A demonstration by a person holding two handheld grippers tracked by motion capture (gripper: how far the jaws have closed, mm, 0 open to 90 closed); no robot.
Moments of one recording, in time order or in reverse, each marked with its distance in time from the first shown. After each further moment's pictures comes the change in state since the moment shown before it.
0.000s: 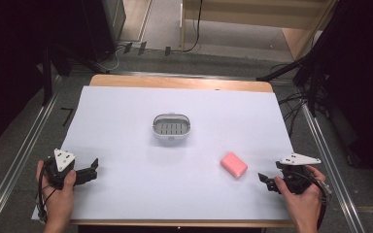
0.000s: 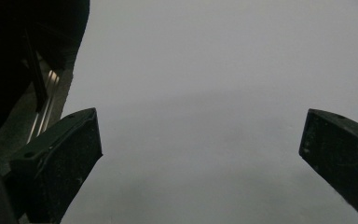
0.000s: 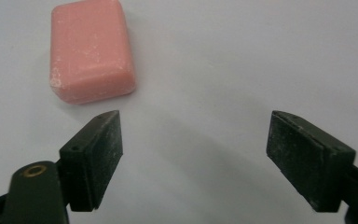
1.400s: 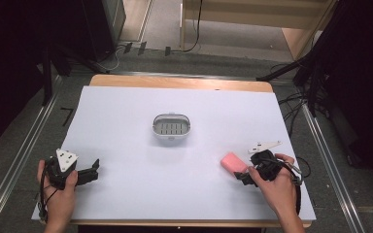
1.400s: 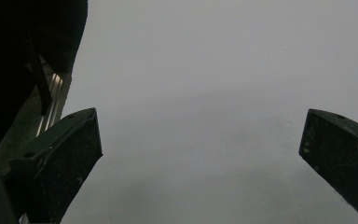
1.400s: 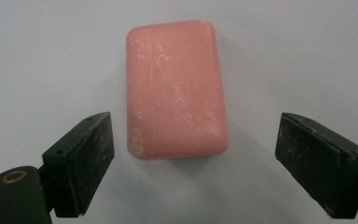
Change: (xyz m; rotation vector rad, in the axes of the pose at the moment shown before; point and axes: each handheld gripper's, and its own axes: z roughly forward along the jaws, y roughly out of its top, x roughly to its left) left arm -0.004 0.000 0.001 0.005 0.011 0.032; right arm 0.042 0.051 0.042 0.183 0.125 -0.095
